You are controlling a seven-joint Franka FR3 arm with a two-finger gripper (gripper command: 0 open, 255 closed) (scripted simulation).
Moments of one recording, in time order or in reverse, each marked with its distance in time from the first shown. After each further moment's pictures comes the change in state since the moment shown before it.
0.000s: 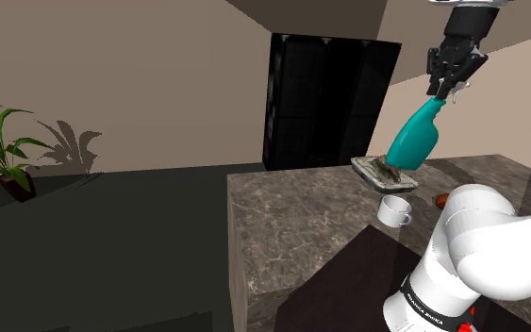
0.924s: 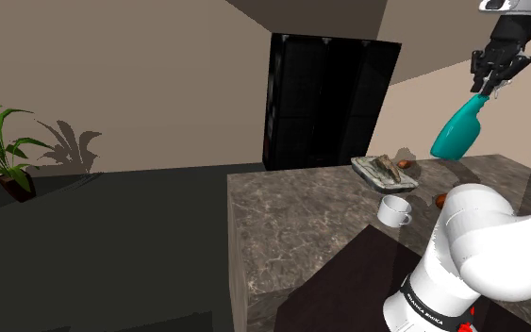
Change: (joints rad) arm 0.037 0.008 -0.290 0.228 -0.278 -0.064 -0.345
